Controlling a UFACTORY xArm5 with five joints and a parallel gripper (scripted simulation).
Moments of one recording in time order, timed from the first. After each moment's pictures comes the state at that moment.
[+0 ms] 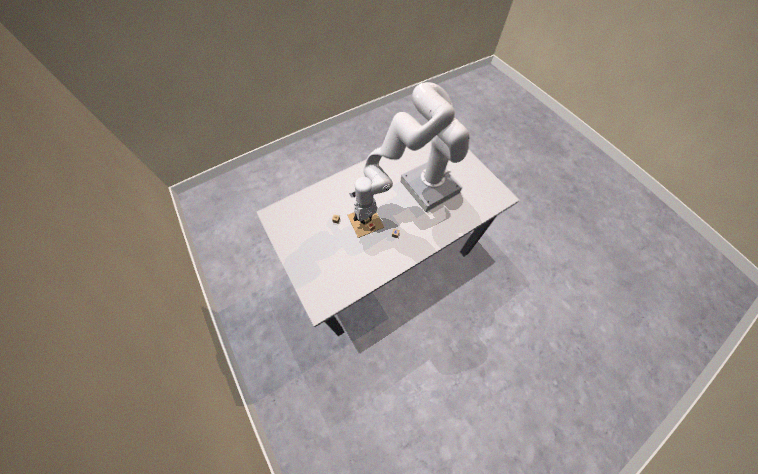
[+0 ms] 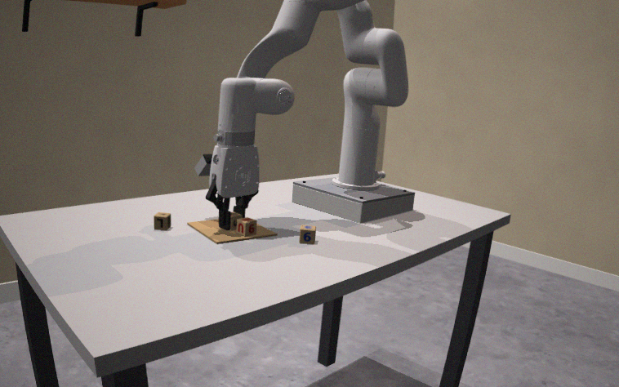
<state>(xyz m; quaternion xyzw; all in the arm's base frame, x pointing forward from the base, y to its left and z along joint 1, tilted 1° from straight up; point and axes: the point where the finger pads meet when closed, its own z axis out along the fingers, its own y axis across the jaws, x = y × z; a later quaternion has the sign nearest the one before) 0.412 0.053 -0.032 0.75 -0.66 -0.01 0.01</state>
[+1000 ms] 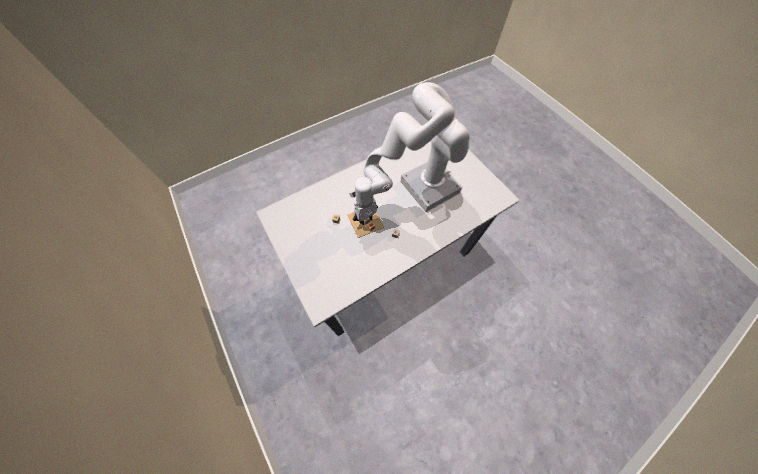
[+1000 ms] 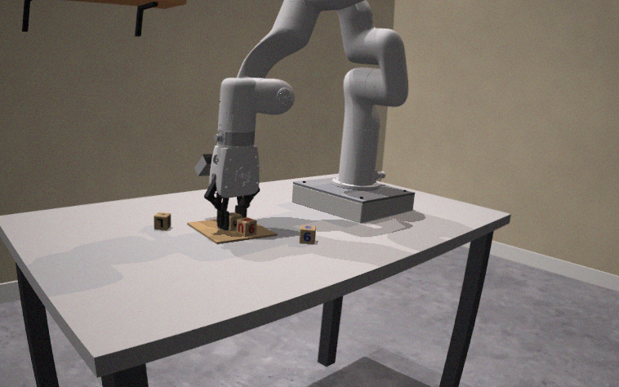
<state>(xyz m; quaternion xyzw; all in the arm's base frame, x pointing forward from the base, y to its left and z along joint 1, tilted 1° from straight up) 0.412 0.053 -0.032 0.75 -0.66 -0.01 0.01</state>
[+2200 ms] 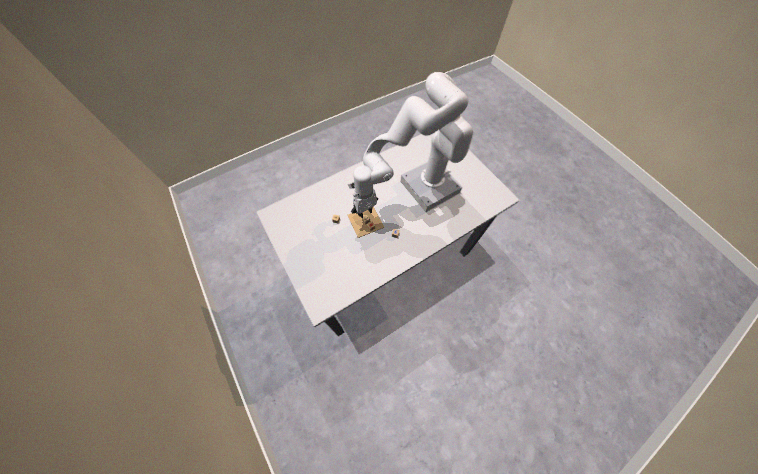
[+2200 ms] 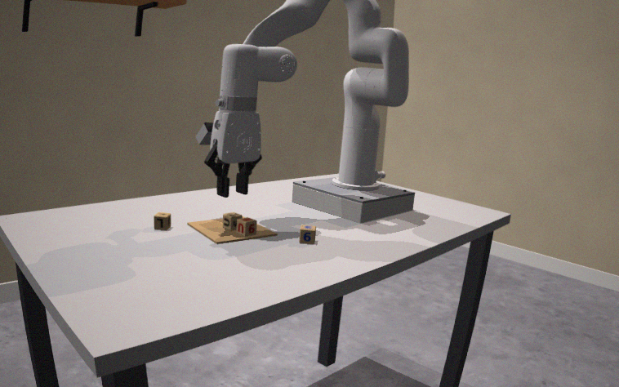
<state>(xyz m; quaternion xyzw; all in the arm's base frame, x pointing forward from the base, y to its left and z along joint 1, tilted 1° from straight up) 0.414 0.053 0.037 0.75 -0.66 0.00 0.01</state>
